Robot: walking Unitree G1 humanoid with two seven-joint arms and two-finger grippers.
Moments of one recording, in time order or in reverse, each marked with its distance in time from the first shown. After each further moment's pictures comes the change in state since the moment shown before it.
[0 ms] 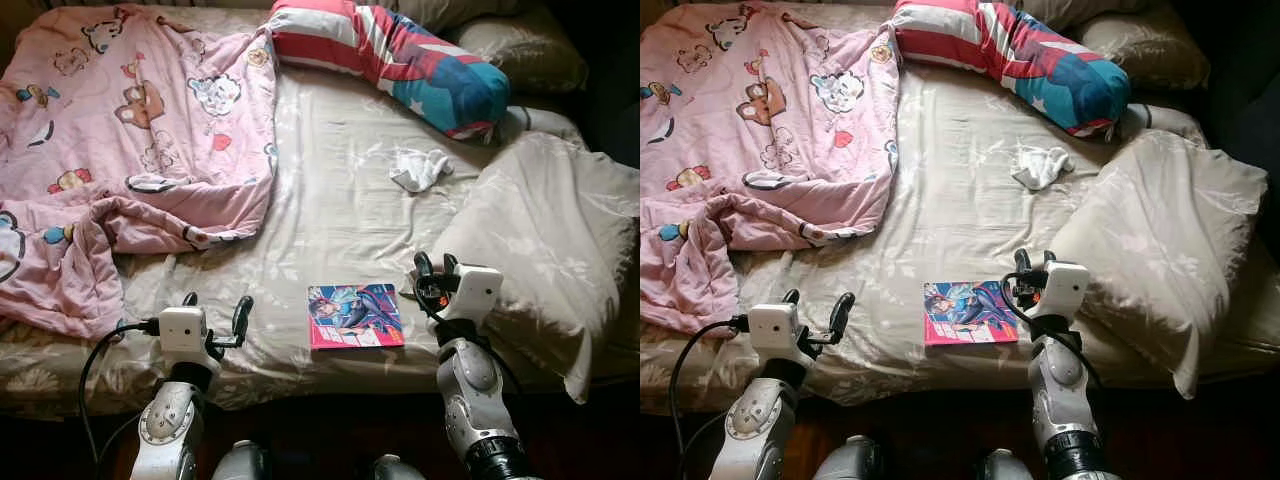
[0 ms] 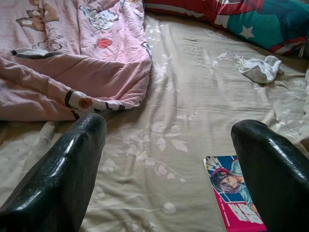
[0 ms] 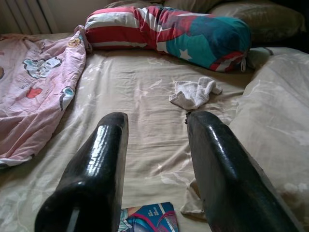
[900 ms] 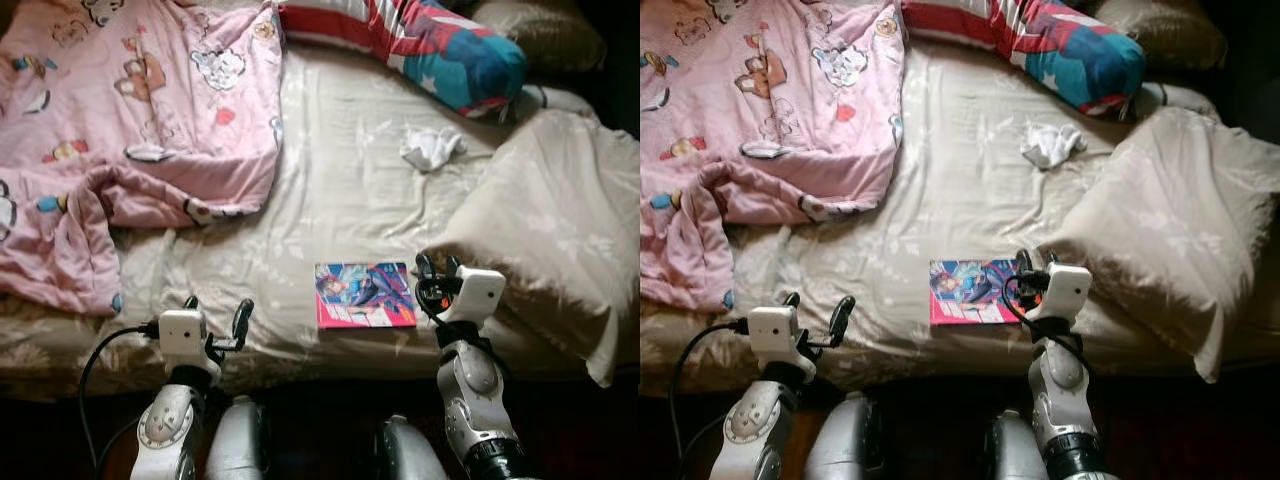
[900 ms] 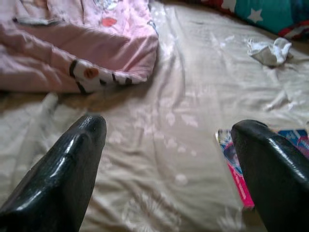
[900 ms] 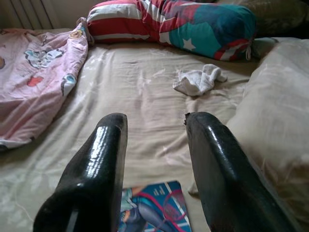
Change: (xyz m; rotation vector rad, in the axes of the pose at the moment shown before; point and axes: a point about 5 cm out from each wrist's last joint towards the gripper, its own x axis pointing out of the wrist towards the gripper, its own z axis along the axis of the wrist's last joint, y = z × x) left arm -0.003 0.000 0.000 -0.004 0.007 -0.001; right arm -0.002 -0.001 -0.001 0.009 -0.022 0.001
